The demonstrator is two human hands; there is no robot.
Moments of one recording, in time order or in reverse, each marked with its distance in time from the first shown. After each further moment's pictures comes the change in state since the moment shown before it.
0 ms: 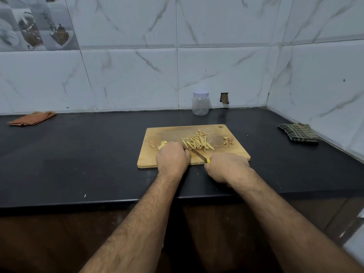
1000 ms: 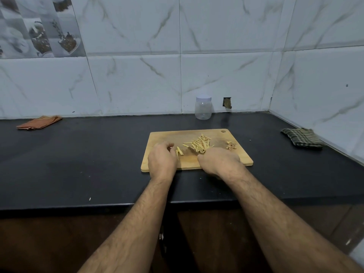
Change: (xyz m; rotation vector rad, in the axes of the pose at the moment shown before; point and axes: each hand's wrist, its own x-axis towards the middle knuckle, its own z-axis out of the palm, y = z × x) left_hand 0.007 -0.031 -0.001 -0.427 0.201 -0.182; right_hand 0.020 -0.015 -0.007 0.123 0.117 -0.041
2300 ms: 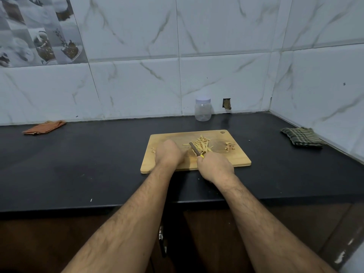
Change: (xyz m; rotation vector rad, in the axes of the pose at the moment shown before) left_hand 0.020 0.038 0.000 0.276 -0.386 -0.150; right_hand 0.006 0.007 0.028 0.259 0.117 0.022
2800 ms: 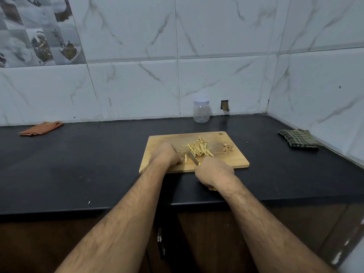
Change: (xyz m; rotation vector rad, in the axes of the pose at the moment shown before) left_hand 0.008 -0.011 -0.007 -0.083 -0.154 -0.002; right_hand -0.018 -0.008 -0.016 -0.052 -0.164 0.011
